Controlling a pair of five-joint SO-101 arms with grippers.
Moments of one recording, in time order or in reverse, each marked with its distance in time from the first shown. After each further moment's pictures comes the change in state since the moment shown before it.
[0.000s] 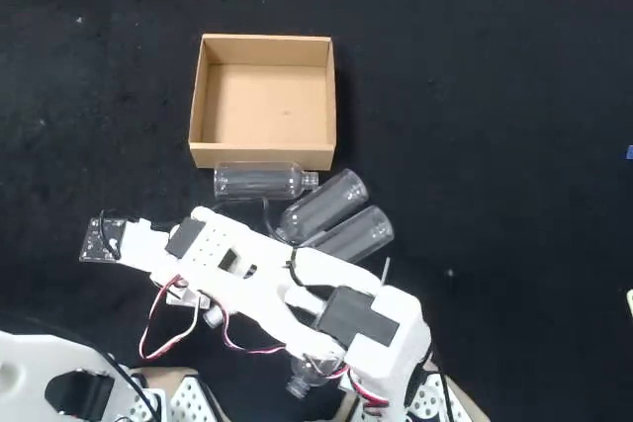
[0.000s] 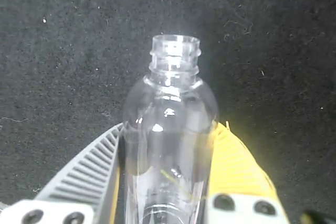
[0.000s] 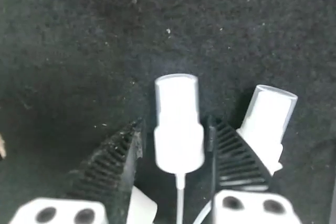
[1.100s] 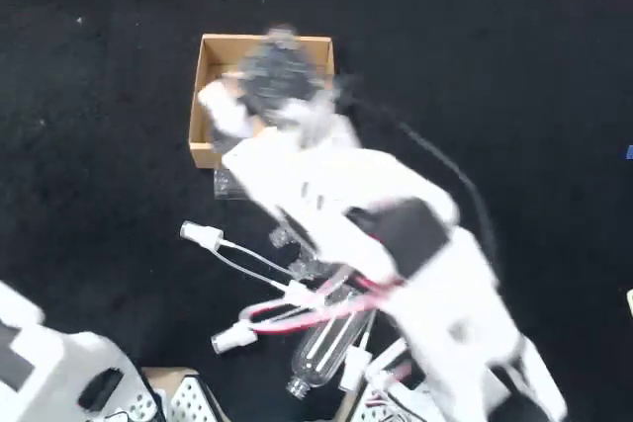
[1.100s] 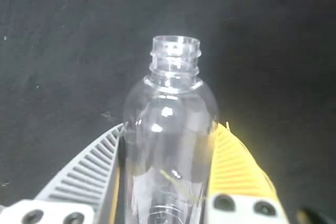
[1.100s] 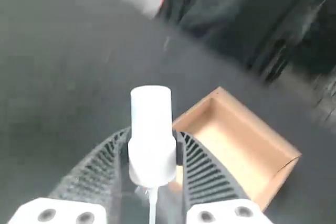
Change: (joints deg) left arm 16.5 -24.7 15.1 5.0 11.8; right arm 23.1 -61.5 -0.6 2.5 -17.0
